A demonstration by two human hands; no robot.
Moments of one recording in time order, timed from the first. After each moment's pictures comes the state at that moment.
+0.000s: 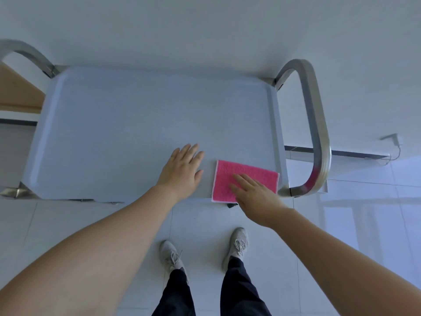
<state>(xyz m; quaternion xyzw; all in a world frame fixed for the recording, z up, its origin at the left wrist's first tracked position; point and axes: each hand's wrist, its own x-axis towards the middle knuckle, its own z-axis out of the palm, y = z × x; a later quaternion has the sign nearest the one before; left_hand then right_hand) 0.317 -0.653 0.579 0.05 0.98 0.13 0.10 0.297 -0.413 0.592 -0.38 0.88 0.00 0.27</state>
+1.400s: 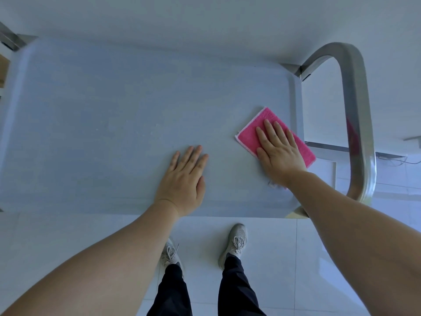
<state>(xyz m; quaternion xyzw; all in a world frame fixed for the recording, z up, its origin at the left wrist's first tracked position) 0.301 -0.644 0.533 0.02 0.98 0.16 0.09 0.153 -0.408 0.524 -0.28 0.95 0.02 0.15</state>
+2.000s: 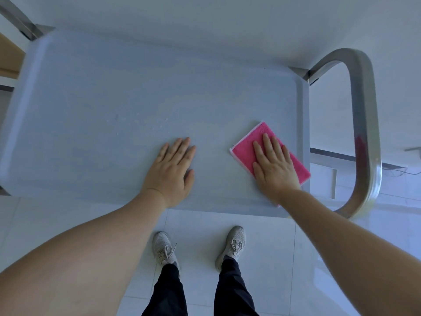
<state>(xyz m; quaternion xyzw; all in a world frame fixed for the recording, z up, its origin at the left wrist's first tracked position) 0.314 -0.681 0.532 -0.01 0.99 0.13 0.10 0.200 -0.422 0.526 -0.29 0.95 0.01 0.14</state>
